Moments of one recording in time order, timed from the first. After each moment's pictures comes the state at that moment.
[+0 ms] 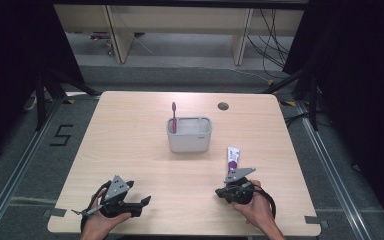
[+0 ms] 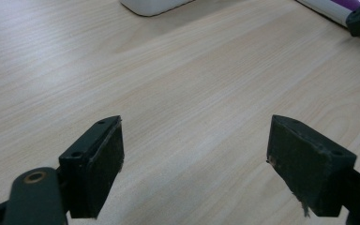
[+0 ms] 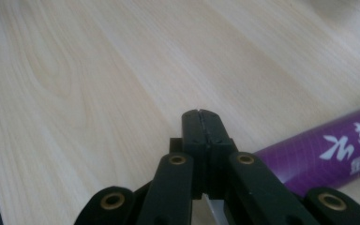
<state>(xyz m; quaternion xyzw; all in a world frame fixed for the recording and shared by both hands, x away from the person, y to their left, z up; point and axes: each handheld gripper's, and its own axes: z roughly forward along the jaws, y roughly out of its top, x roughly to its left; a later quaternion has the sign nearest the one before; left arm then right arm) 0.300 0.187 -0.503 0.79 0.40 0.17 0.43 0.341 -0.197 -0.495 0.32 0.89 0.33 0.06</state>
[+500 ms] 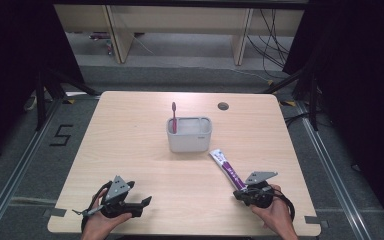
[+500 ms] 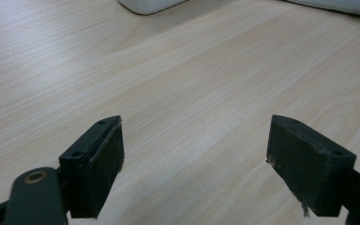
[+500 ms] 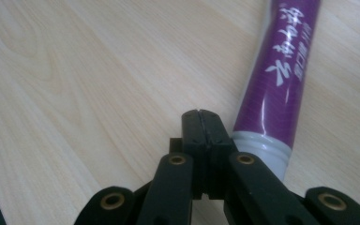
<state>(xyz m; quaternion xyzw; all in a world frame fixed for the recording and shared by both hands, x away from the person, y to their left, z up) 0.299 0.186 -0.503 0.79 0.40 0.17 0.43 0.332 -0.247 -0.495 0.35 0.88 0.32 0.07</state>
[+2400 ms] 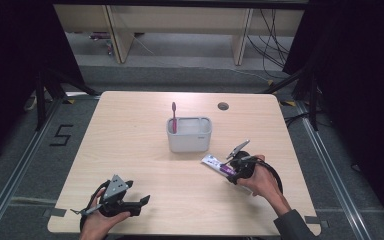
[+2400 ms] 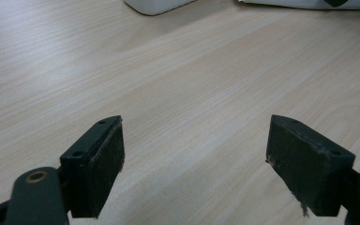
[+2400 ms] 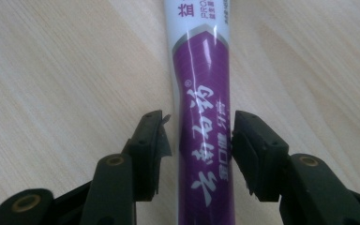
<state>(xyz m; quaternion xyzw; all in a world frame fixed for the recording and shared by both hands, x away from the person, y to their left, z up) 0.301 0.191 -0.502 0.79 0.40 0.17 0.43 0.415 -0.205 -0.472 0.34 0.92 0.17 0.08</state>
